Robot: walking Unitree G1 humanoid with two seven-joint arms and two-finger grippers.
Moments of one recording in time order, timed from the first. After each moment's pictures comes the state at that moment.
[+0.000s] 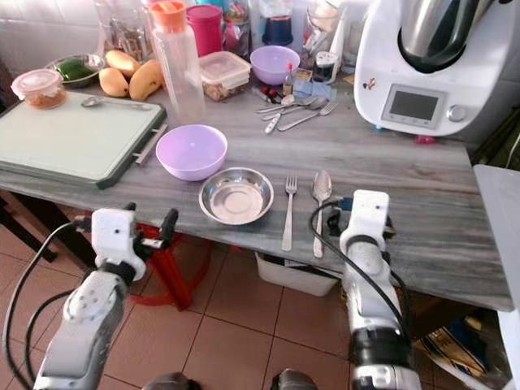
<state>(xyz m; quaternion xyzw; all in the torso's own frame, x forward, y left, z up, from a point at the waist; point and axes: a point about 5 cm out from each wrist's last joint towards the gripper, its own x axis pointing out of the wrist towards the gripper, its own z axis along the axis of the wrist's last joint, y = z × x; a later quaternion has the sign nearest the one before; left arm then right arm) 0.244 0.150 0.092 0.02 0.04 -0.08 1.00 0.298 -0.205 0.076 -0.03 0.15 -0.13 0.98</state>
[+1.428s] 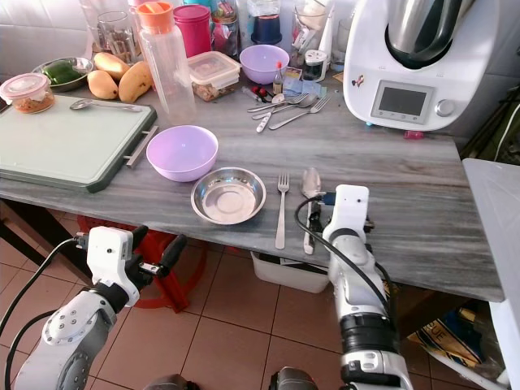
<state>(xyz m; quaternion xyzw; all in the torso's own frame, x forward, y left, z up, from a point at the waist) 0.216 0.150 0.091 -0.03 0.10 -0.18 0.98 0.311 -0.179 0.075 0.00 0.17 -0.07 0.98</state>
